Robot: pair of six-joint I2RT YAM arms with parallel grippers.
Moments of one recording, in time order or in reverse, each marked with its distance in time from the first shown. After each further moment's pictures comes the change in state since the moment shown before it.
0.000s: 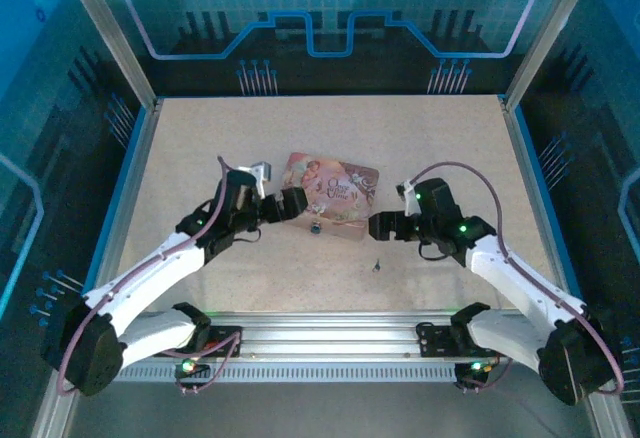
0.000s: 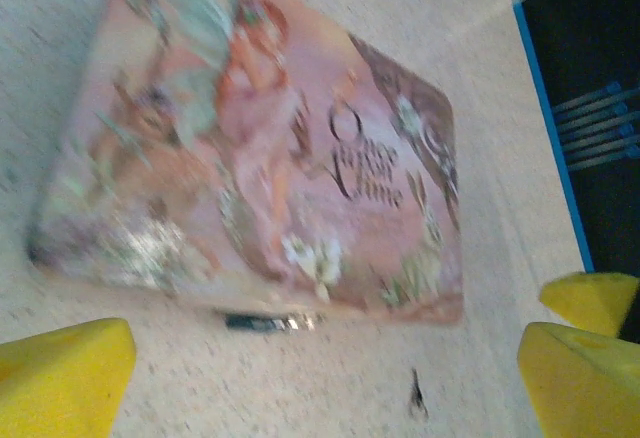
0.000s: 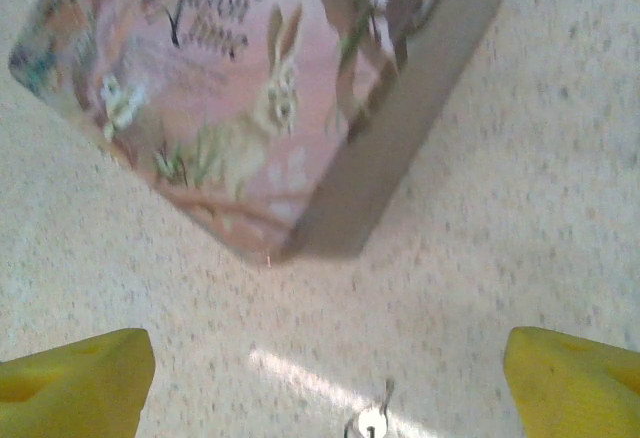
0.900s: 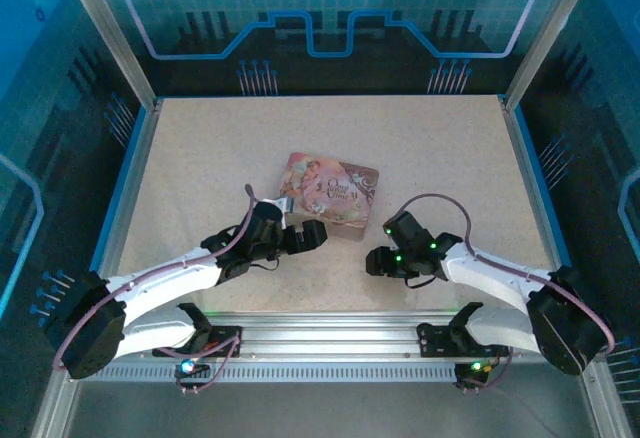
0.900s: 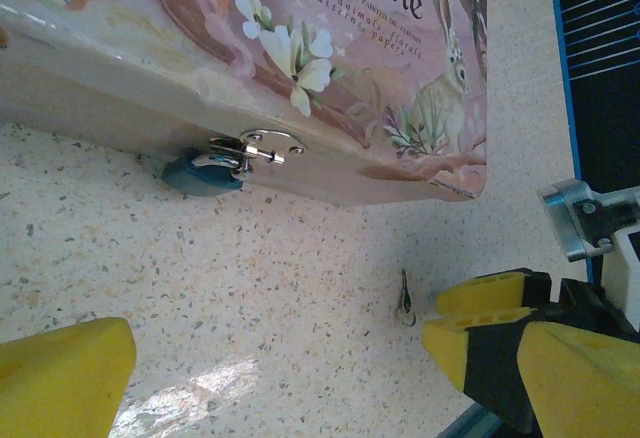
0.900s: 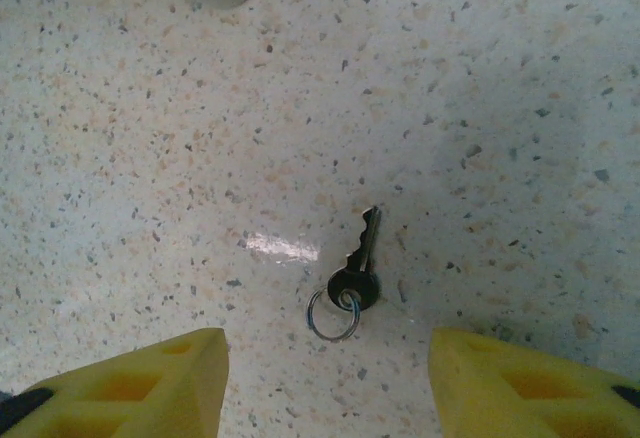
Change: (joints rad) left arm -0.201 0.078 -0.161 0.188 -0.035 -0.185; right arm 0.207 0.172 -0.161 0.068 0.068 0.297
